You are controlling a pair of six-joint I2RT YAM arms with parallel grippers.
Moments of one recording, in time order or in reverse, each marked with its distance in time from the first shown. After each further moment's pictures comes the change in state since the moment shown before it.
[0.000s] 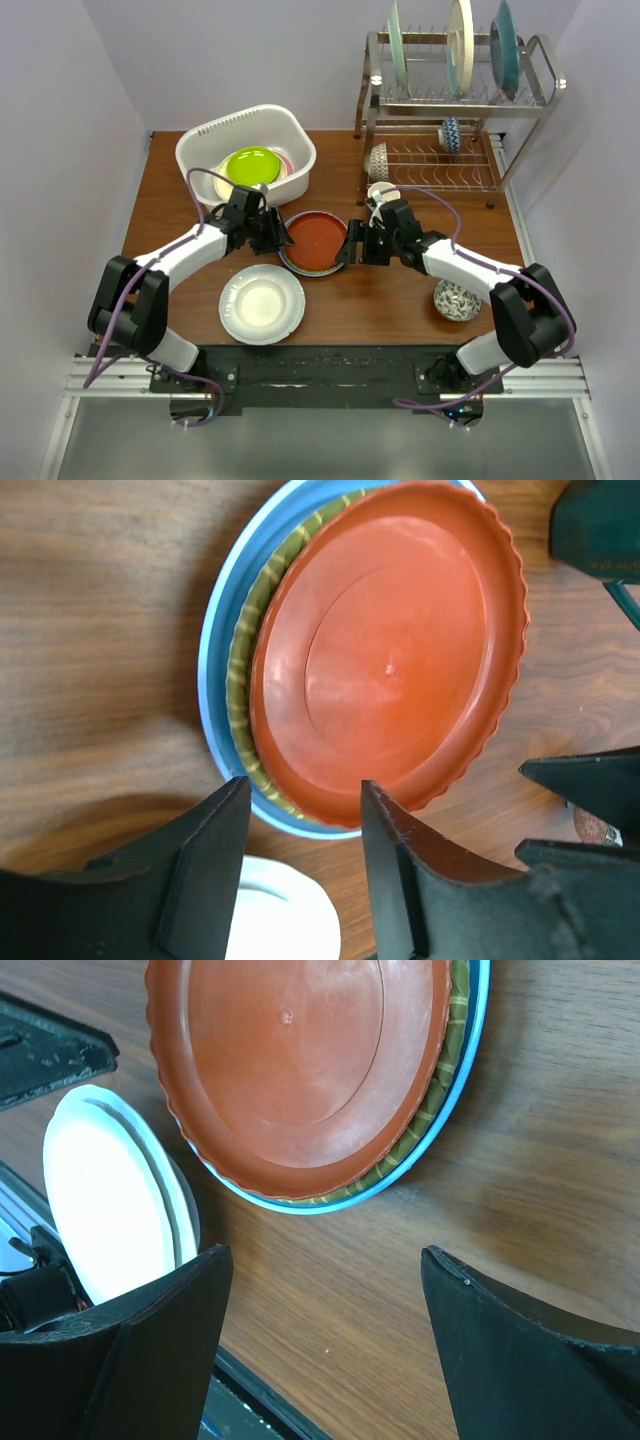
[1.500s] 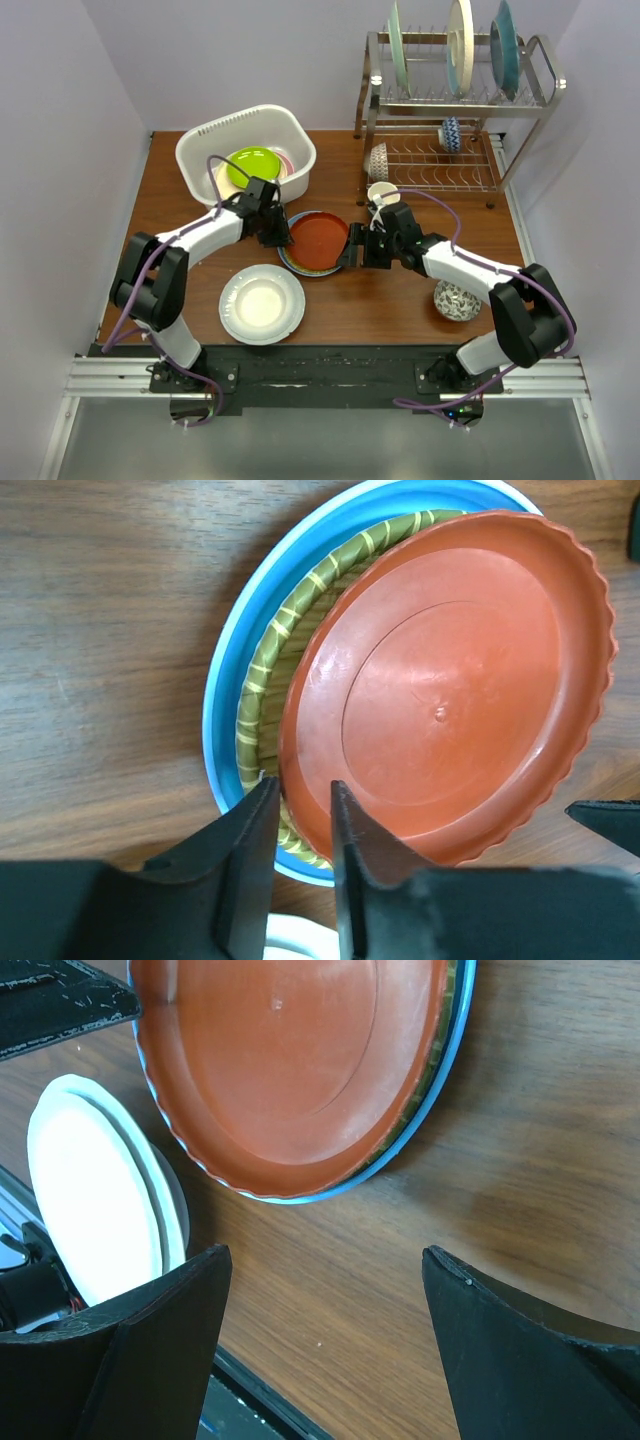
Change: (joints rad) left arm -0.029 0.173 0.158 -0.086 -0.064 0.085; right arm -0.001 -0.002 -0.023 0.001 0.000 0.003
